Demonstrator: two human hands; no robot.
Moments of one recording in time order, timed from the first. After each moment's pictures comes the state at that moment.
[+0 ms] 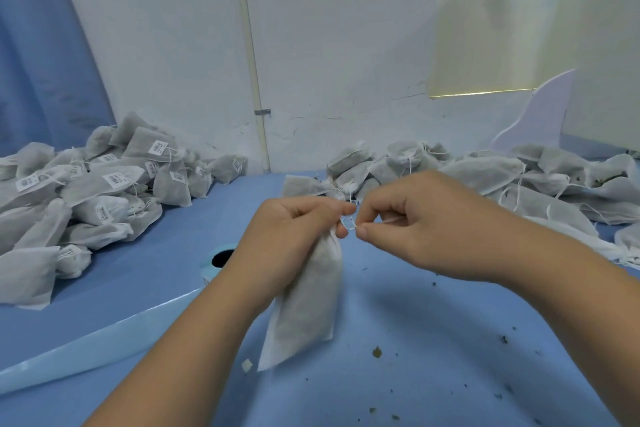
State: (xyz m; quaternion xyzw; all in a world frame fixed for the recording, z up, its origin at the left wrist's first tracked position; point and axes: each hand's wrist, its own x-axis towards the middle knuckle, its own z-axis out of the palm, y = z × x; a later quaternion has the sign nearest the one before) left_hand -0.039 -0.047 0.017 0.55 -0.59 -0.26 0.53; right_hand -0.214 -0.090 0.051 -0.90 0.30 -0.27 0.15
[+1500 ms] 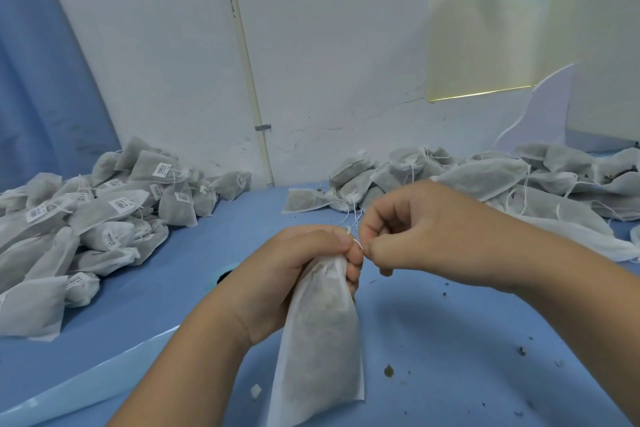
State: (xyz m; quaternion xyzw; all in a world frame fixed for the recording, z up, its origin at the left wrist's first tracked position) left_hand -0.030 -0.047 0.020 0.39 -0.59 -0.54 0.45; right_hand -0.215 -0.088 0.054 -0.86 0.28 -0.27 0.33
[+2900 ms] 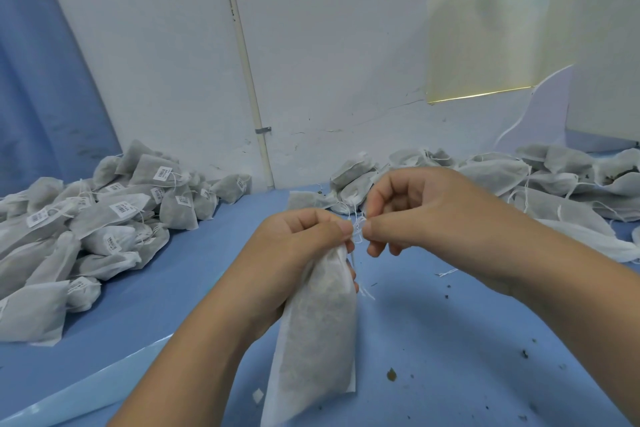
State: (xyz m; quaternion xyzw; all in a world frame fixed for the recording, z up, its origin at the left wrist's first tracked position) left_hand -0.036 -0.045 0.029 0.46 -0.56 -0.43 0.53; right_hand -0.211 -0.095 0.053 -0.78 0.28 -0.37 0.42
